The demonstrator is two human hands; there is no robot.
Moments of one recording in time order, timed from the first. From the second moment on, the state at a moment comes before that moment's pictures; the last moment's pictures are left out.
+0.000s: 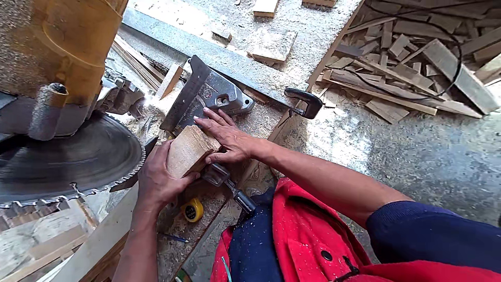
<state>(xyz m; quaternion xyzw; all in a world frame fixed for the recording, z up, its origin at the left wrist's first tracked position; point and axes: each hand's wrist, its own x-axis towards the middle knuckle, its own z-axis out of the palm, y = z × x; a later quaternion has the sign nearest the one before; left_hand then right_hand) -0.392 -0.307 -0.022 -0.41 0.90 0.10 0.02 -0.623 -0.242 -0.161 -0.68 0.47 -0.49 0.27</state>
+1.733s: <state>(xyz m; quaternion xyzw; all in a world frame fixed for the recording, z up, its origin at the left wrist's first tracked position) 0.105 -0.410 -0.025 -0.68 0.66 0.29 0.15 -0.452 -0.288 -0.093 -0.51 0.82 -0.19 0.17</state>
